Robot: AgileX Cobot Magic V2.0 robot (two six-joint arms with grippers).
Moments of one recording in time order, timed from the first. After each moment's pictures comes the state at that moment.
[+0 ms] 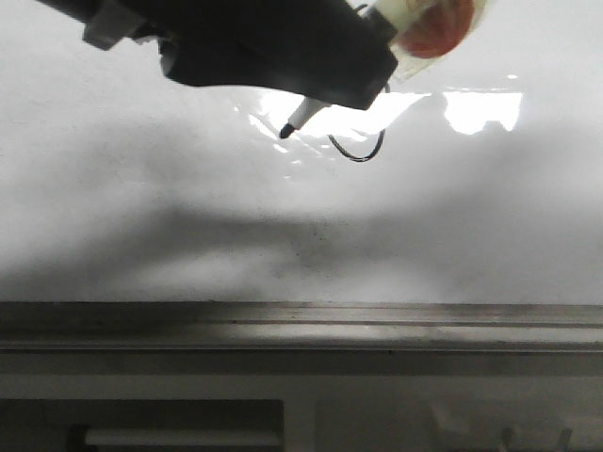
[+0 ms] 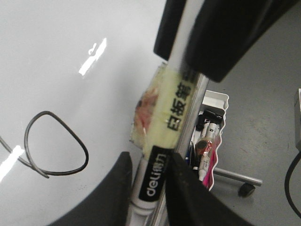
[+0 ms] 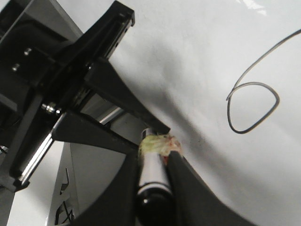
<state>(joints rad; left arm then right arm) -0.90 1.22 -0.81 -1.10 0.28 1.30 0.31 0.98 -0.91 0.87 0.94 -0.80</state>
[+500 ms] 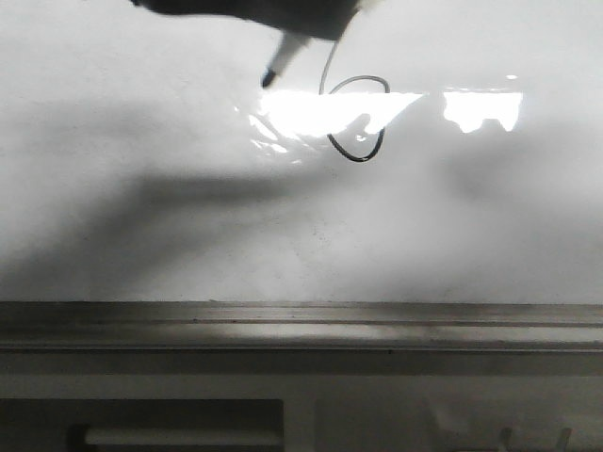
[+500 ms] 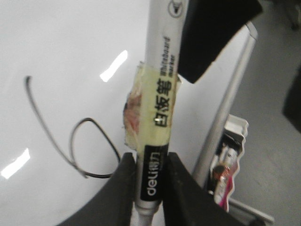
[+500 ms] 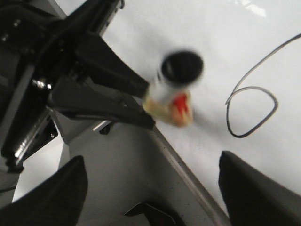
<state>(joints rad) -0.90 1.15 -0.79 -1.16 0.13 1.21 0.31 0.97 -0.92 0.87 0.92 -0.80</state>
